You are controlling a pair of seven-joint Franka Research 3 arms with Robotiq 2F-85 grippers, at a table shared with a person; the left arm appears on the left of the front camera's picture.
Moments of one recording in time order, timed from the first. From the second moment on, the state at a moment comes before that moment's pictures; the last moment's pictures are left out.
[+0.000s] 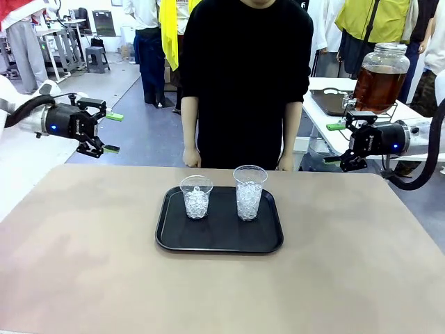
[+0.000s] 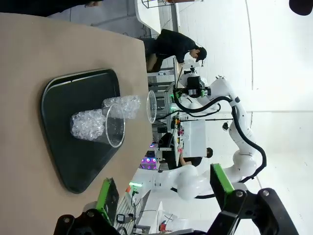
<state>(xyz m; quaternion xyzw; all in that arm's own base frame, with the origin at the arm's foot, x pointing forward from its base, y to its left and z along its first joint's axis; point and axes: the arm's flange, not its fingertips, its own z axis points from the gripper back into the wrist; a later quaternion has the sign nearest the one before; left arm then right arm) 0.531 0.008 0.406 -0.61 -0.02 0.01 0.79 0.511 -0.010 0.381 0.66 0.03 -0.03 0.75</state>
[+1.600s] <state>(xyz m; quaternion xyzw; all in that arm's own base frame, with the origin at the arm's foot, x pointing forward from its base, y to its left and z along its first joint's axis) 0.530 0.010 0.402 -0.61 -0.02 0.01 0.79 0.511 -0.010 0.380 0.66 0.03 -0.03 0.75</state>
